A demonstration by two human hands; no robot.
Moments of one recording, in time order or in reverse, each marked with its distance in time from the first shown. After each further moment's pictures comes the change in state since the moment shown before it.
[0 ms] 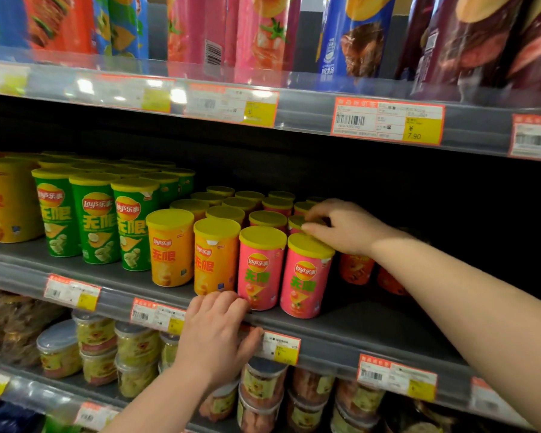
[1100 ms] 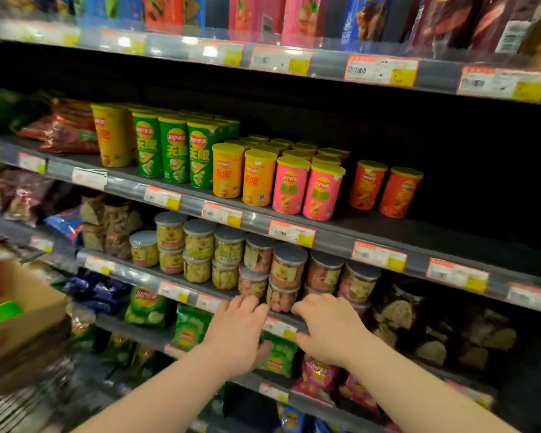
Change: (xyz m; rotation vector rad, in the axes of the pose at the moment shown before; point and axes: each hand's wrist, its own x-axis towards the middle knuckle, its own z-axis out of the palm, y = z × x) left_hand -0.165 0.061 -0.086 0.057 -0.703 -0.024; right_hand -0.253 -0.100 0.121 -0.210 -0.379 -0.092
